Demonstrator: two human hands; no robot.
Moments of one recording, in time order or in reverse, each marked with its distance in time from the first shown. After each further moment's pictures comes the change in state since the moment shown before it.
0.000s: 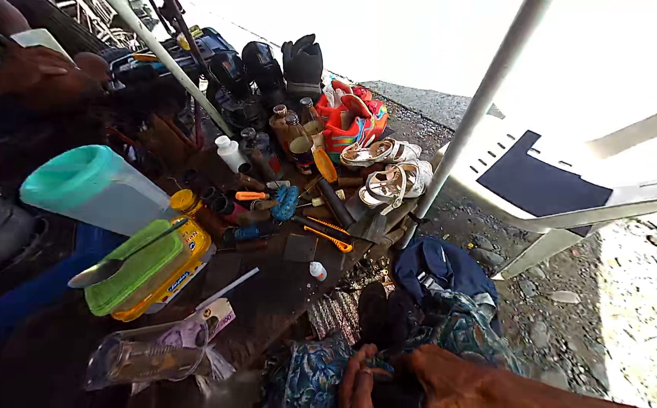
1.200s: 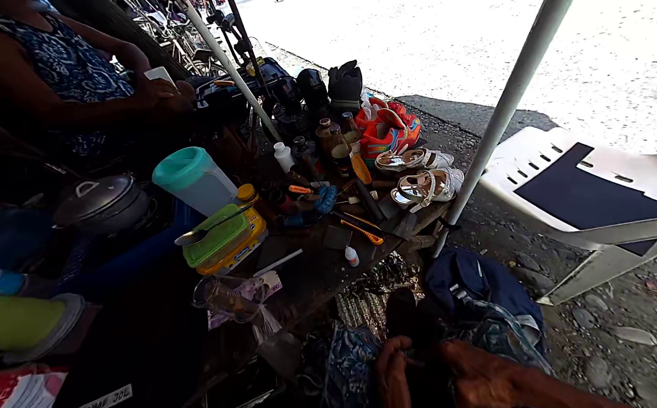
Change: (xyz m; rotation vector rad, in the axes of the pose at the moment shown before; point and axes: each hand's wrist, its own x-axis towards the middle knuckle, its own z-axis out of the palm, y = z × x) left_hand -0.004 -0.007 0.013 0.032 0.036 -0.046; right_hand 0.000 0.020 0.008 0.059 0.008 -0.081
